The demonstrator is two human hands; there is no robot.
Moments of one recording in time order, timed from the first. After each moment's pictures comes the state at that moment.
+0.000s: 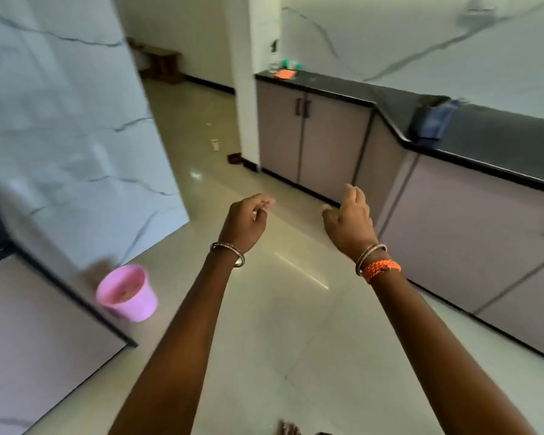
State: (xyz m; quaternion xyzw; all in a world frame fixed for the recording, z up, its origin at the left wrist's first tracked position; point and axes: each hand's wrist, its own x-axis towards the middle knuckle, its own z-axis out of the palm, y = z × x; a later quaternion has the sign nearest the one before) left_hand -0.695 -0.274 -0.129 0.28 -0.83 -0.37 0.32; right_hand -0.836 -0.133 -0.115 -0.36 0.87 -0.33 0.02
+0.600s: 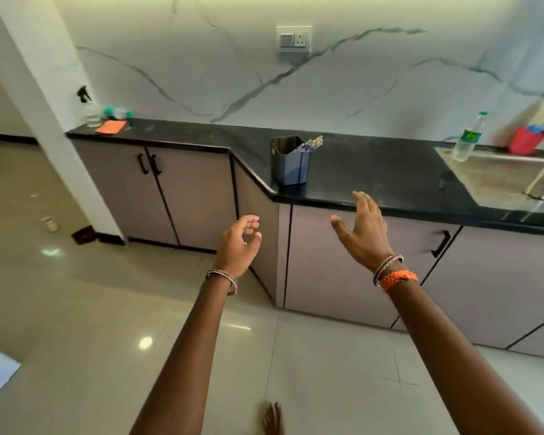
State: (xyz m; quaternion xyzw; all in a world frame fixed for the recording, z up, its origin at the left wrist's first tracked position) left_hand -1.148 -0.321 -0.161 0.09 -0.85 -0.46 0.24; right_hand -1.223 -0.091 -0.114 -0.17 0.92 -0.33 -0.10
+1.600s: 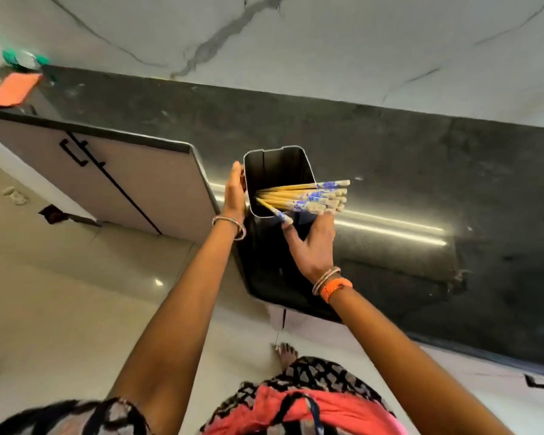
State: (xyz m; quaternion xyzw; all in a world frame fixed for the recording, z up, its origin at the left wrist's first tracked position) left_hand -1.659 -0.447 -0.192 0.26 -0.55 -0.78 0.13; right_hand -1.638 -0.287 -0.231 -0.15 0.83 -0.53 -0.06
